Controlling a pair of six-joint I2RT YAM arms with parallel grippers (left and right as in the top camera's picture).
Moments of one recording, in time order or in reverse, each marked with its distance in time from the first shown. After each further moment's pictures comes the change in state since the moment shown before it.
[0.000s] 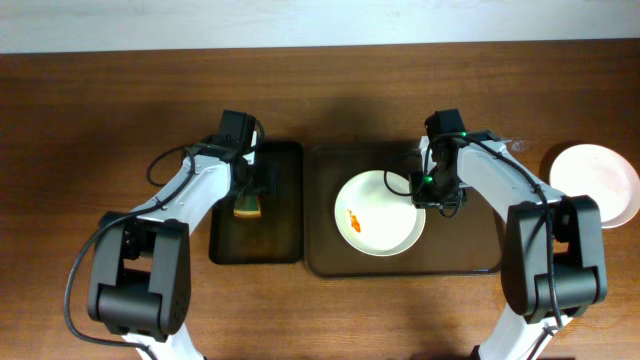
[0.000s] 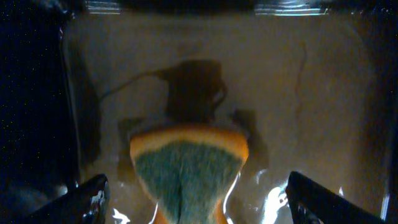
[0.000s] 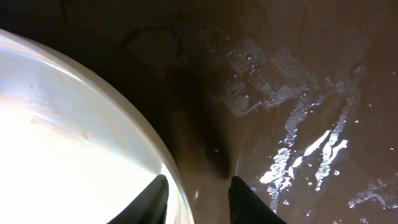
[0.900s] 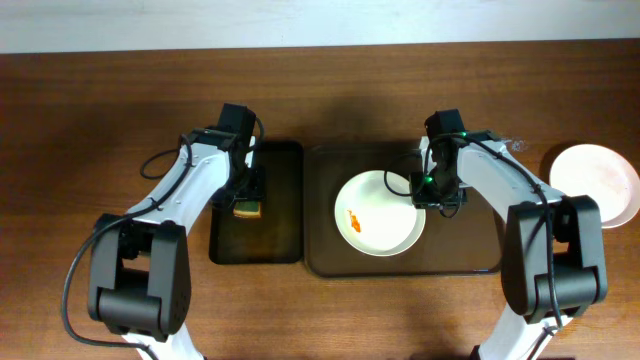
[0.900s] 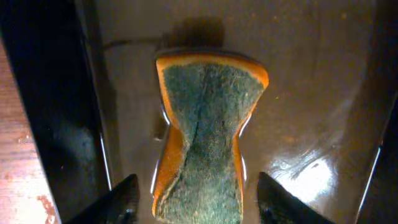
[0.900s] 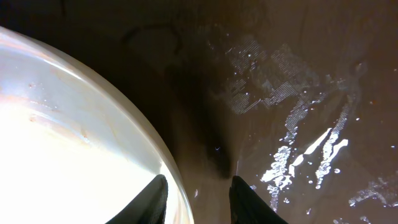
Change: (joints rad) left arm 0.000 0.002 0.110 -0.288 0.000 0.001; right arm 0.000 0.000 0.000 -0.005 0.000 0.000
